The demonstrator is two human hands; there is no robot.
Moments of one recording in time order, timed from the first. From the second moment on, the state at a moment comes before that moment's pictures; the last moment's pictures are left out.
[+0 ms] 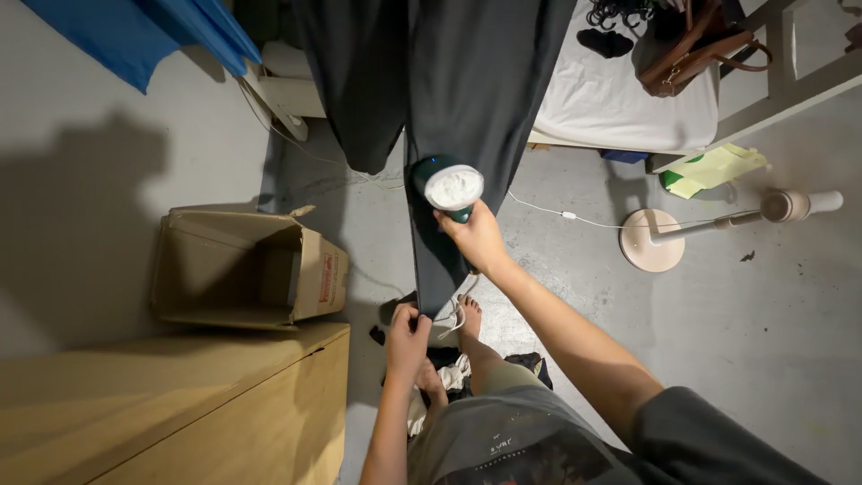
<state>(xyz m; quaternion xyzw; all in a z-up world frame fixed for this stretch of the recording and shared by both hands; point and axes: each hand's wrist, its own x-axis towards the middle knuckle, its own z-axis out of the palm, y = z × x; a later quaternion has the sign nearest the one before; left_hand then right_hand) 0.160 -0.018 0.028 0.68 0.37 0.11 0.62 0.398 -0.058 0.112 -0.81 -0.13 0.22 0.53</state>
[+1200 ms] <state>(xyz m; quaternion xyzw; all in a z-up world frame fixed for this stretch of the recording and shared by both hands) 0.155 0.003 0.015 0.54 0.47 0.23 0.66 0.379 -0.112 0.158 -0.81 -0.10 0.24 0.53</state>
